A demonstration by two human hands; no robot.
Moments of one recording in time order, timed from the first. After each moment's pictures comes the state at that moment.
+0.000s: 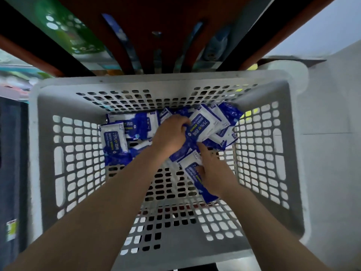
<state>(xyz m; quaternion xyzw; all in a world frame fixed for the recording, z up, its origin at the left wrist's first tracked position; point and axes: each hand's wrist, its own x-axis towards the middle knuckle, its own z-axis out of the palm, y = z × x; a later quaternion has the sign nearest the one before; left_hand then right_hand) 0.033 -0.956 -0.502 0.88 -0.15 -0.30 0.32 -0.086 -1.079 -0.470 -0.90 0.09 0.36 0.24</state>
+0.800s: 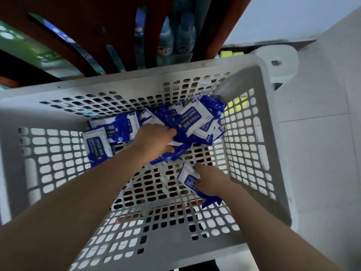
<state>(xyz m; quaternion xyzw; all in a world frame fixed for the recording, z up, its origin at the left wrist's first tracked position) 0.028 -0.961 -0.505 0.86 -0.44 -0.26 -0.02 -0.111 -1.110 -0.503 -0.81 0.13 0.52 0.23</state>
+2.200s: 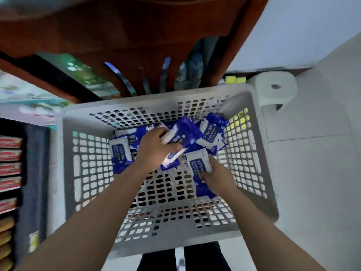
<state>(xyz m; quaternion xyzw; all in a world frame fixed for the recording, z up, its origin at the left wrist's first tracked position) 0.008 -0.942 -0.411 0.85 -0.01 -0.30 0.43 -0.112 -1.105 -0.444 -0.81 0.29 0.30 0.41</state>
